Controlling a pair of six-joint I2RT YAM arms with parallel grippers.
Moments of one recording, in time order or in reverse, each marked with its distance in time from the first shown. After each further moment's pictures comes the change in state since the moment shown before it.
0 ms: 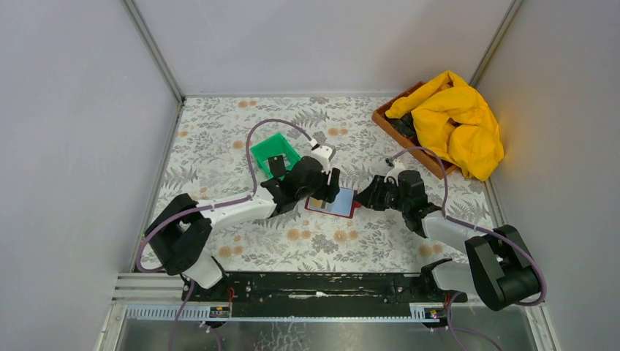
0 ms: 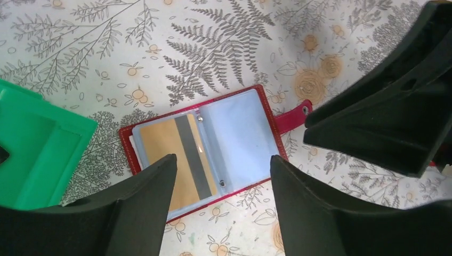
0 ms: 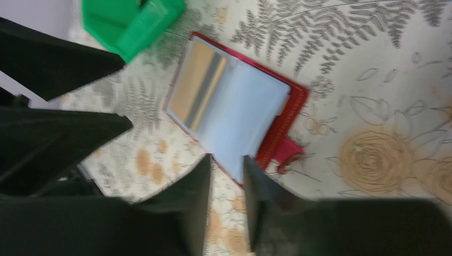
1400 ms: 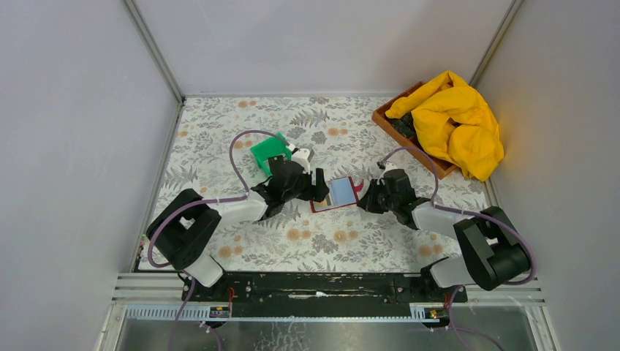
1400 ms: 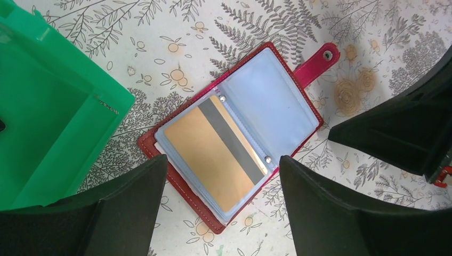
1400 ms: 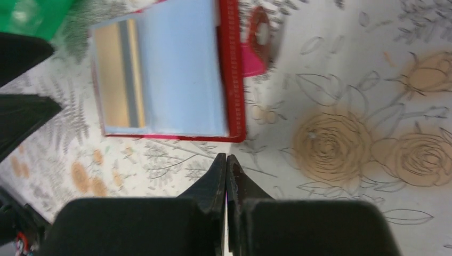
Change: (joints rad) left arm 0.117 0.027 -0.247 0.328 0.084 -0.130; right arm 0.071 0.183 0.089 -0.169 0.244 -0.044
